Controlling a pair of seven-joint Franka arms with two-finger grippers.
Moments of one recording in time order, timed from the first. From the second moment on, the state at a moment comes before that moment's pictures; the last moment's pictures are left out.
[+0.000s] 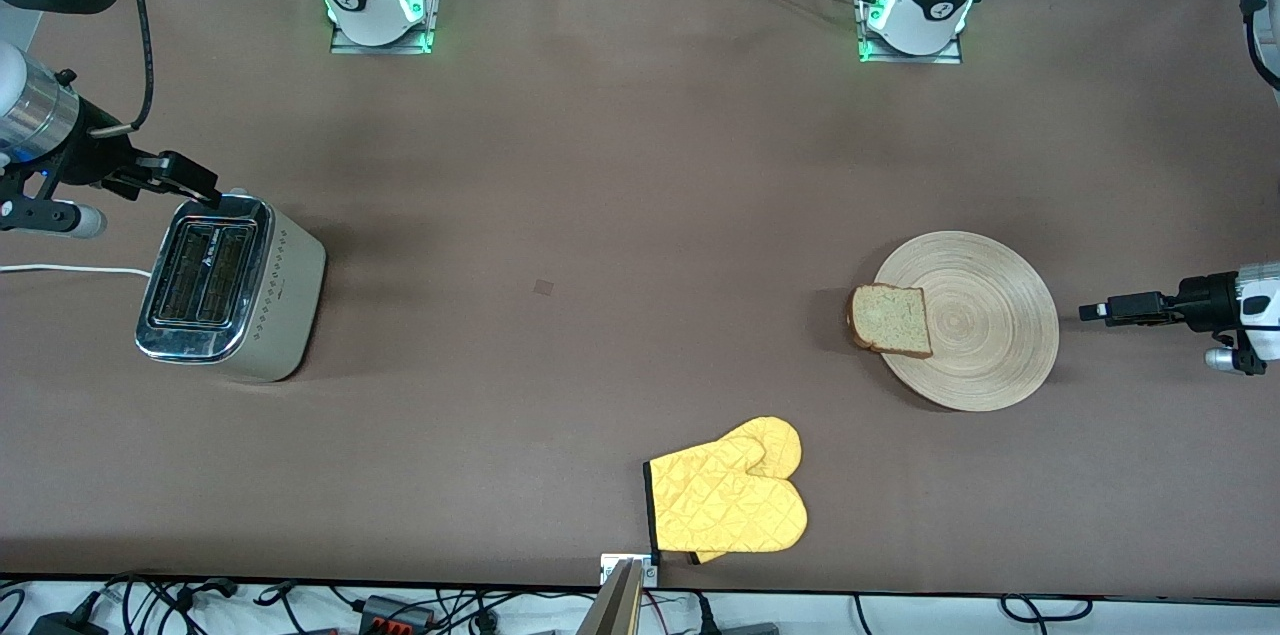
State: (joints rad) left arm 0.53 0.74 -0.07 -1.48 -0.58 1.79 0.68; right arm 0.02 0.07 0.02 -1.64 -0.02 1.67 0.15
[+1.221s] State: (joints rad) left arm 0.58 0.90 -0.07 -1.46 -0.74 1.61 0.83; right arm 0.01 0.07 0.02 -1.64 0.00 1.67 0.15
